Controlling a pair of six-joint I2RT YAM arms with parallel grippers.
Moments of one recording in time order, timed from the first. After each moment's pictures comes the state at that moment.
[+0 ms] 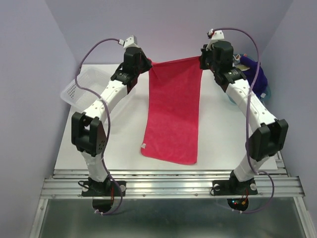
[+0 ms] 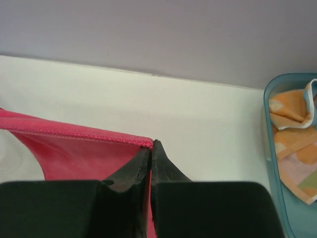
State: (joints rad) left arm -0.41 1.70 1.62 -0.15 -0.16 -0.65; right arm 0.35 1.63 1.70 -0.27 0.16 0.09
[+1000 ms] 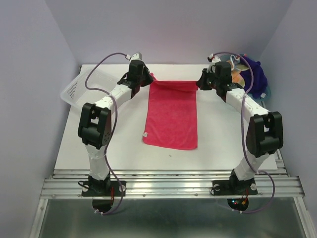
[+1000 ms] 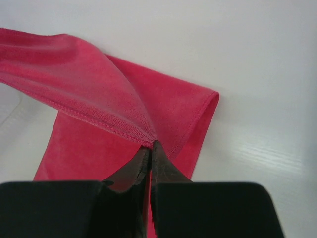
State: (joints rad) left arm -0.37 1.99 1.61 -0.07 -0.04 -0.63; right arm 0.18 1.79 1.42 -0.10 -0.19 0.20
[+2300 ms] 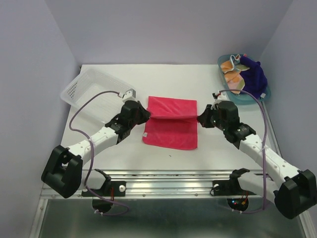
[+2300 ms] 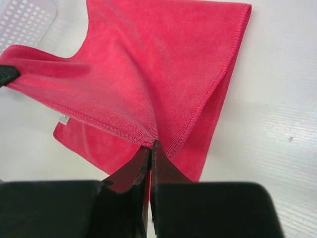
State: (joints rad) left arm -0.56 1.28 0.73 0.06 -0.15 -0.79; right arm 0.41 1.04 0.73 -0.19 -0.03 0.42
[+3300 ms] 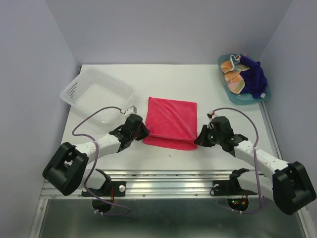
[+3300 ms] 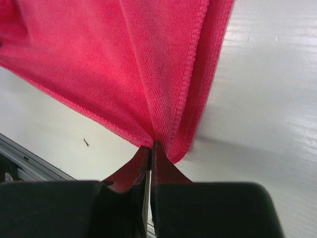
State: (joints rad) left arm -0.62 1.30 0.54 0.05 -0.15 -0.92; right arm 0.43 1.06 0.47 -0.19 -0.20 0.55
